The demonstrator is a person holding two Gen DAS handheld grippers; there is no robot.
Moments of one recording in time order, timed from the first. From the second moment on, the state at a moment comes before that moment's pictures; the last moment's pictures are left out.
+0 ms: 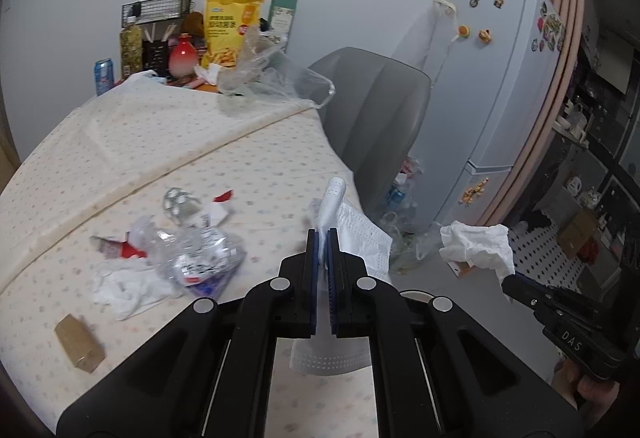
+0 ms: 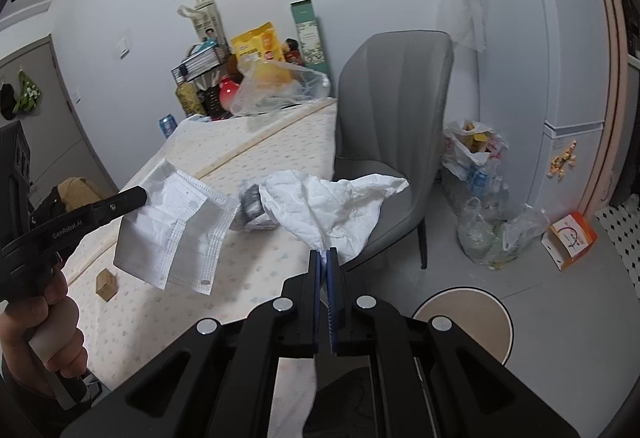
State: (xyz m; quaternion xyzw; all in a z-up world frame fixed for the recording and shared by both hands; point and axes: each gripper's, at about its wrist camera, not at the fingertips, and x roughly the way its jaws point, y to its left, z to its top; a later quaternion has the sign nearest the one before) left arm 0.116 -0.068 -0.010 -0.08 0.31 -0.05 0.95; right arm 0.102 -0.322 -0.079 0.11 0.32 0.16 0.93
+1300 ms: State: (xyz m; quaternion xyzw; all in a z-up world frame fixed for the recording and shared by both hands) left arm 0.234 -0.235 -0.083 -0.02 0.41 -0.12 0.90; right arm 0.187 -0.478 -0.271 0.27 0.43 0.01 0.86
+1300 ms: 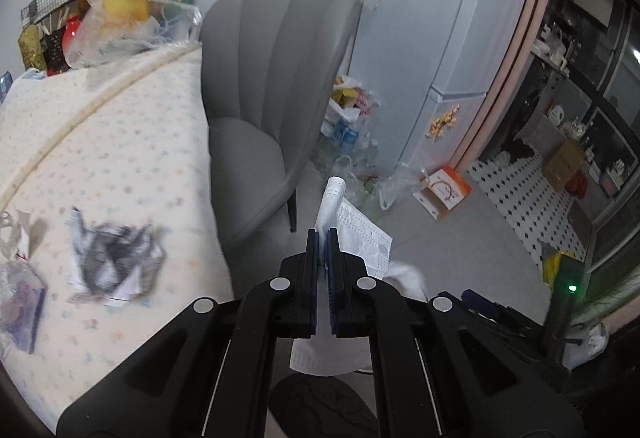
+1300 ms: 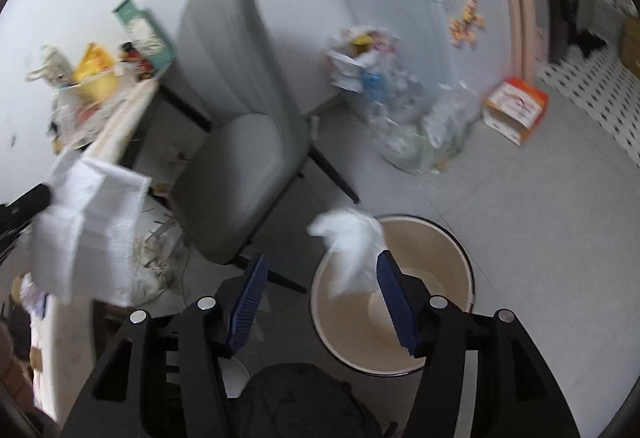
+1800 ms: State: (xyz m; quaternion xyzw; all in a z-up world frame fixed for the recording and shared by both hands) left arm 0.250 -0.321 -0.122 0.01 0.46 -0.18 0.87; right arm 0.110 -0.542 -0.241 0.33 0.39 -0.02 0.86
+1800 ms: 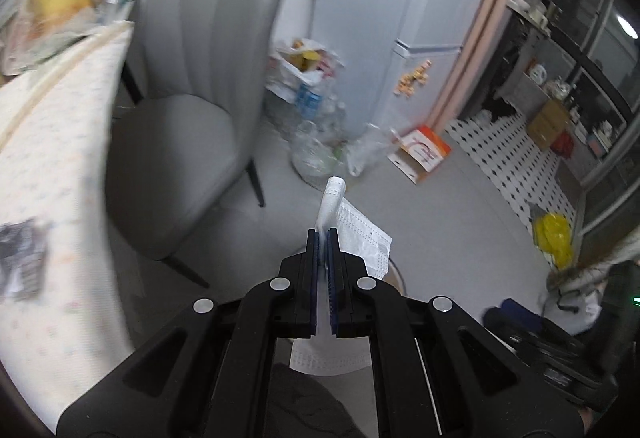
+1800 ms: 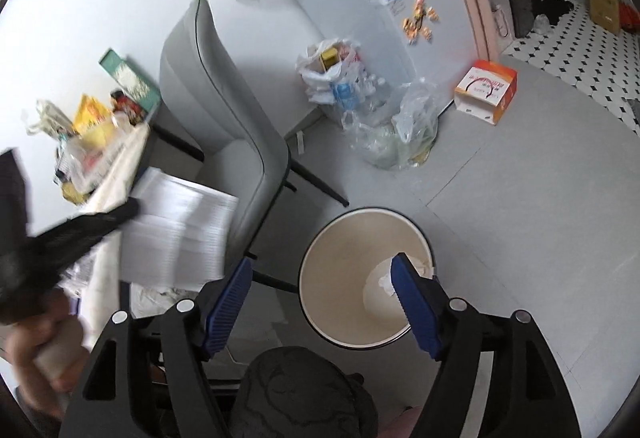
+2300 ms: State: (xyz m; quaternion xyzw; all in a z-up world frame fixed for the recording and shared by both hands) left arm 0.271 -0.349 -0.158 0.00 0.51 -0.18 0.84; right arm 0.068 -0.565 -0.224 0.32 0.39 -0.07 0.86
